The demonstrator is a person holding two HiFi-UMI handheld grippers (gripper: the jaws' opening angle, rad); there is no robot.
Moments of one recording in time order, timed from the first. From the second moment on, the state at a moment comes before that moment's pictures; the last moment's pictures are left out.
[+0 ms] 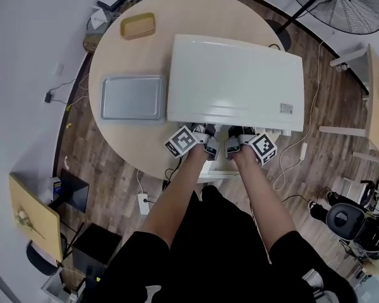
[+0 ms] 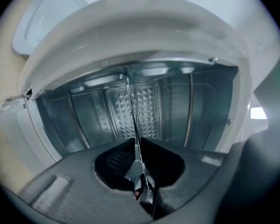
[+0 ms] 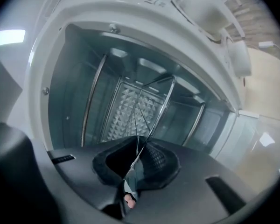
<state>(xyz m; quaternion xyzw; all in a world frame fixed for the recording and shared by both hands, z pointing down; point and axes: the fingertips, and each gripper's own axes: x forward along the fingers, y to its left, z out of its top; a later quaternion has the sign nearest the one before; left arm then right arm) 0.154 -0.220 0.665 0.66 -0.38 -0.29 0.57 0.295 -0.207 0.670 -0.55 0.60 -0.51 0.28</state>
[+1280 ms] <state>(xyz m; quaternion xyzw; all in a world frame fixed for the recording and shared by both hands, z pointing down) 0.147 -0.085 0.664 0.67 -0.38 -0.28 0.58 0.283 -0.072 0.676 -0.48 0.62 -0.57 0.26</state>
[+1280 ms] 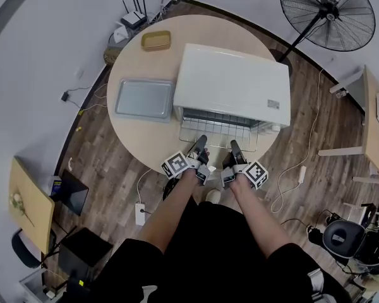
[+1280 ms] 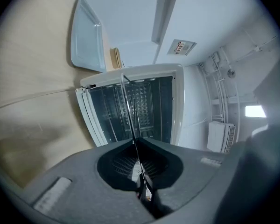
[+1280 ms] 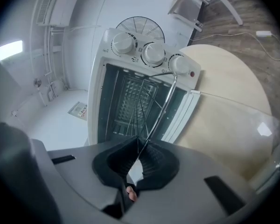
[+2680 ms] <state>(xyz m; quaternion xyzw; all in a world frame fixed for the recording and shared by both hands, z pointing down) 0.119 0.097 0.640 0.64 -0.44 -0.31 0.54 0.248 0.075 0.655 -0.34 0.71 -0.59 0.19</state>
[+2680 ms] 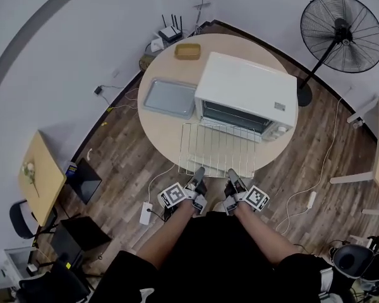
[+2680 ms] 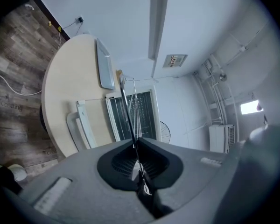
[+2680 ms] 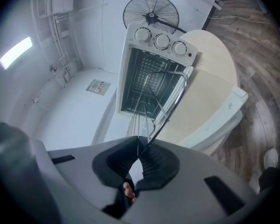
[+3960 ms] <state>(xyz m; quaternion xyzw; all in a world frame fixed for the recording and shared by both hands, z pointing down) -0.211 0.142 0.616 0.64 -0.43 -0.35 0.52 -0.079 0.108 0.618 -0.32 0.79 -0.51 0.12</state>
